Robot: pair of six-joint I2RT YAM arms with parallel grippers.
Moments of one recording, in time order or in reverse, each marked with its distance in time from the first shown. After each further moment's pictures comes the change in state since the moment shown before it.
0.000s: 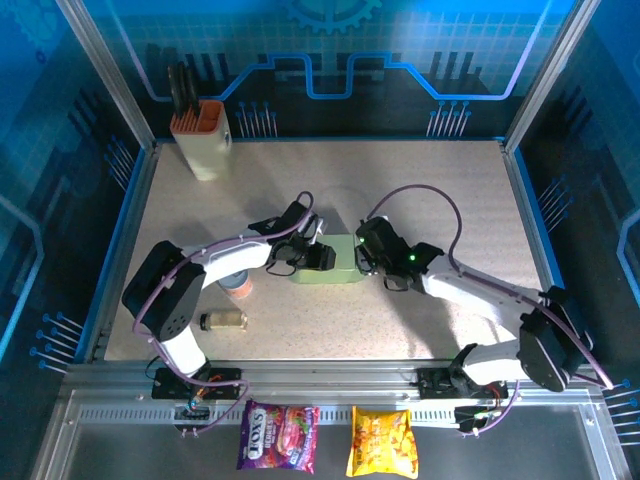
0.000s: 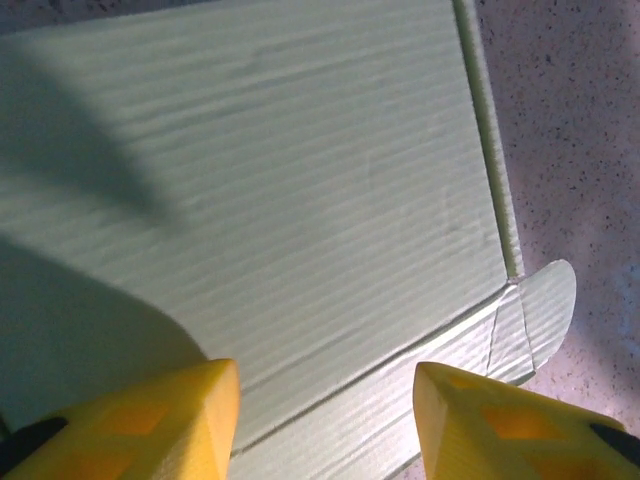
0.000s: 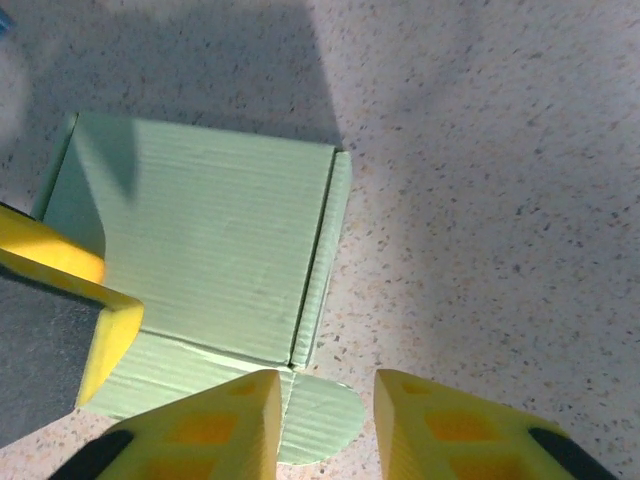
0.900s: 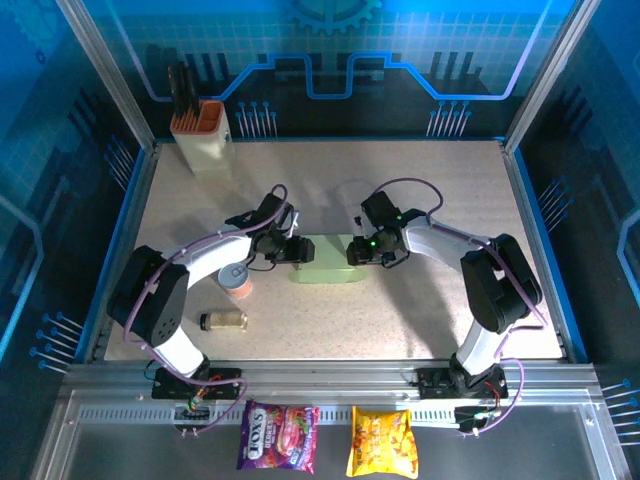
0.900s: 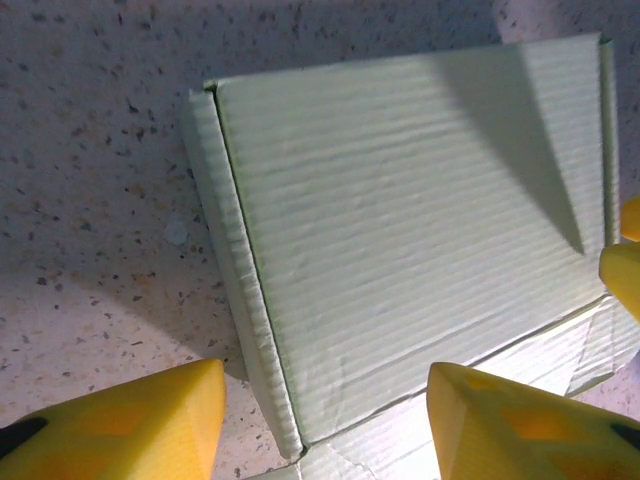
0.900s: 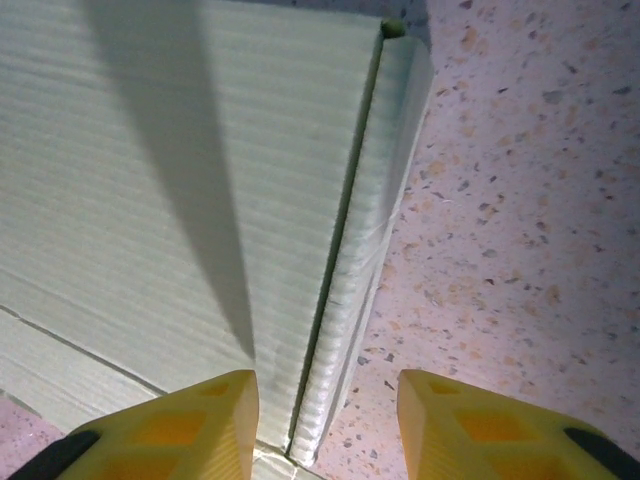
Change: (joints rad) left arm 0.142 -0.049 -0.040 -0.082 0.019 0.028; right arm -0.236 0.372 0.181 -0.091 -0.518 -0.103
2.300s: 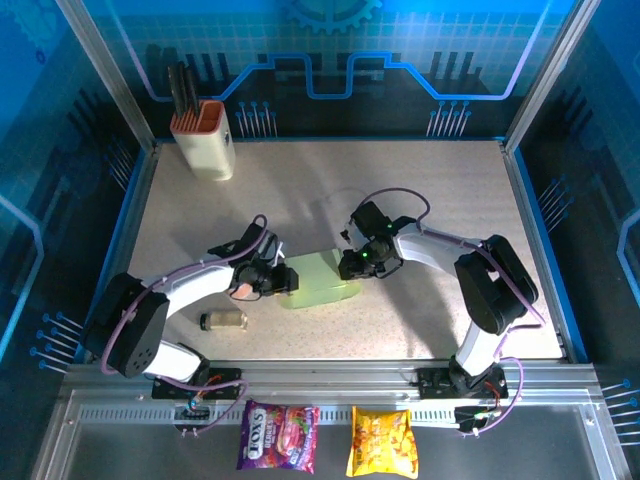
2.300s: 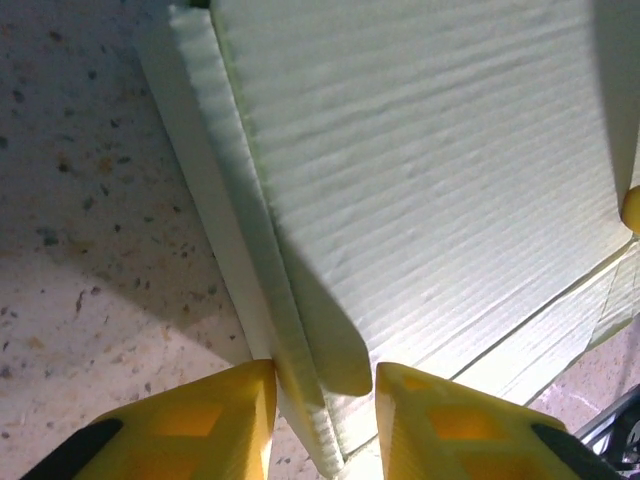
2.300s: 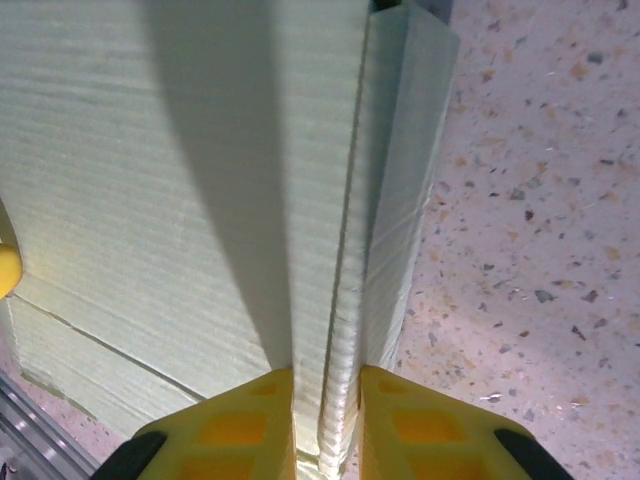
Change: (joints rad) left arm 0.002 -0.219 -0.307 0.053 0.110 -0.138; right arm 0.083 -0.002 -0.029 -0.018 -0.127 -0.010
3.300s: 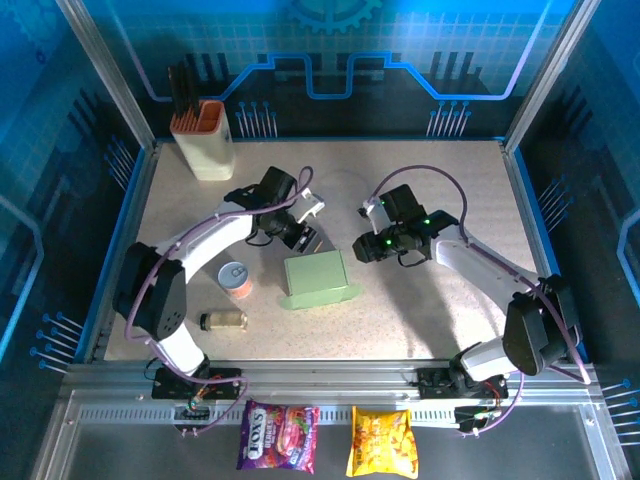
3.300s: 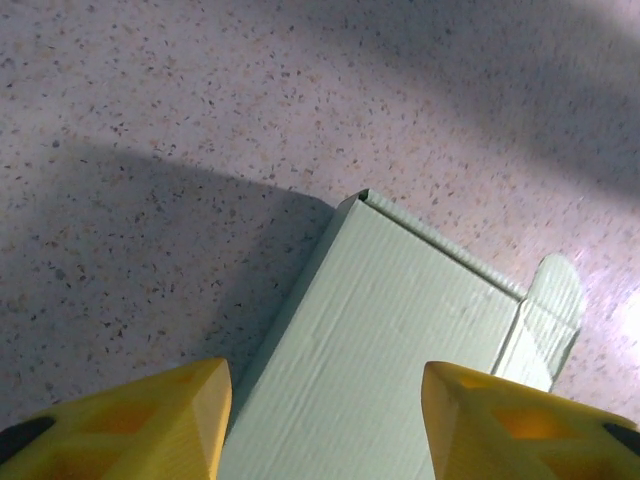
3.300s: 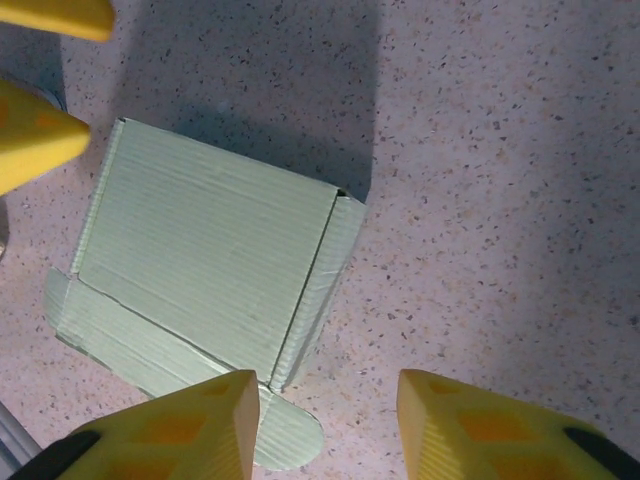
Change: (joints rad) left arm 0.009 0.267 0.592 -0.294 -0.004 0.839; right arm -0.088 -0.296 0.001 -0.055 0.124 -0.259
